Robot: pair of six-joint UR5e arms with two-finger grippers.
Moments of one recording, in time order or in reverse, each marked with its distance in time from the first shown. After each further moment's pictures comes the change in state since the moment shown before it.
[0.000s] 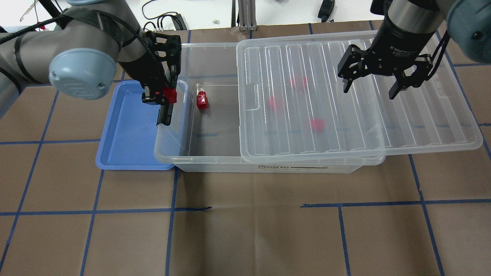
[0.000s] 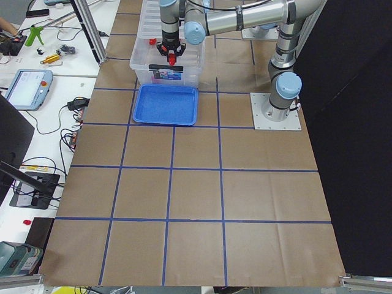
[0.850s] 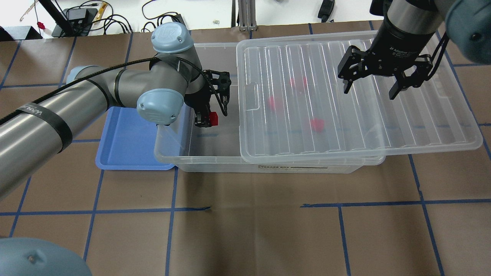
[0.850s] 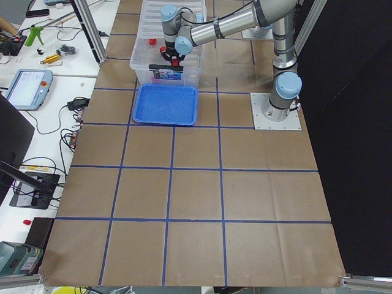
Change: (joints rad) left arm -0.097 -0.232 -0.073 0.249 -0.029 -0.066; right arm 0.001 0.002 0.002 -0.001 -0.004 -0.009
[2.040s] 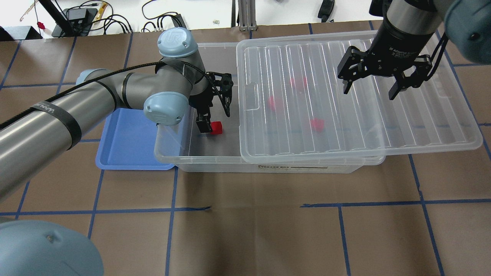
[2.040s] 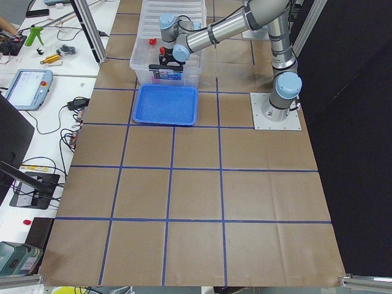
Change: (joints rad) left arm 0.001 0.030 0.021 -0.033 0.008 -0.009; right arm -0.001 0.002 0.001 -0.001 0.000 -0.003
